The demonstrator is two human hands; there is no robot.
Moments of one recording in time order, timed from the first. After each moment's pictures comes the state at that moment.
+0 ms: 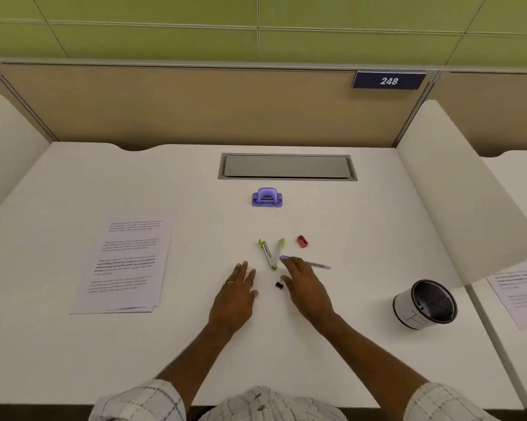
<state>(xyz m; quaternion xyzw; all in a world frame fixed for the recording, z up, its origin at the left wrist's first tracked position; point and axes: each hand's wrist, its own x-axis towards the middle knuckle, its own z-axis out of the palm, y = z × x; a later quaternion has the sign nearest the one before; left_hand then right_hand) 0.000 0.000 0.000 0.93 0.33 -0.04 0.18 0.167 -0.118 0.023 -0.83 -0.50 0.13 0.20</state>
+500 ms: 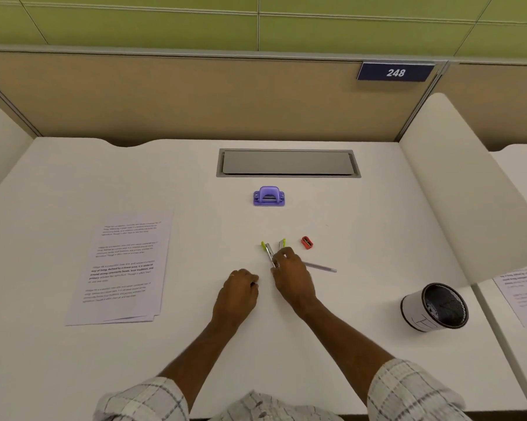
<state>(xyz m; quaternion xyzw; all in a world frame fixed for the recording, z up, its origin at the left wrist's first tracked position) 0.013 0.026 -0.005 0.88 0.38 0.06 0.29 0.159 -0.050 0.018 -0.87 -0.43 0.16 0.18</state>
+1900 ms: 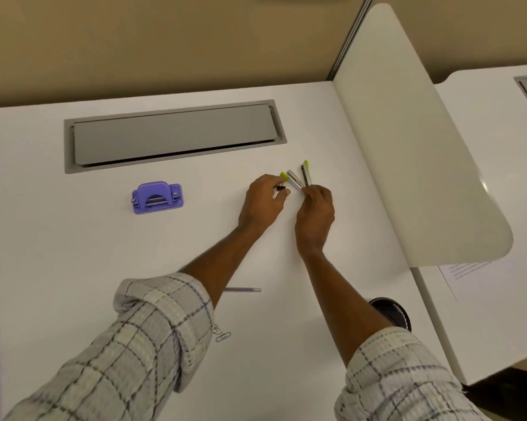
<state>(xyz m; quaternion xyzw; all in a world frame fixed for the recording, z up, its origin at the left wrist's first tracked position) 0.384 0.030 -0.004 0.82 0.26 0.10 0.49 0.421 -0.084 -0.006 -0.92 -0.08 -0.03 0.39</state>
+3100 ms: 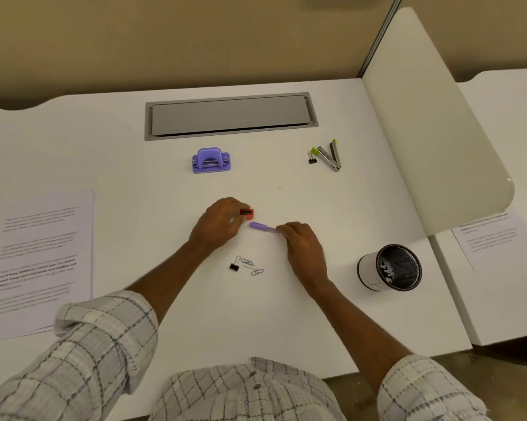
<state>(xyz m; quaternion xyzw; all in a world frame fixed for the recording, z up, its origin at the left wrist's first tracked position) 0.154 0.069 0.007 0.92 0.20 0.04 0.33 0.253 -0.150 -0.004 -0.88 -0.41 0.05 0.24</state>
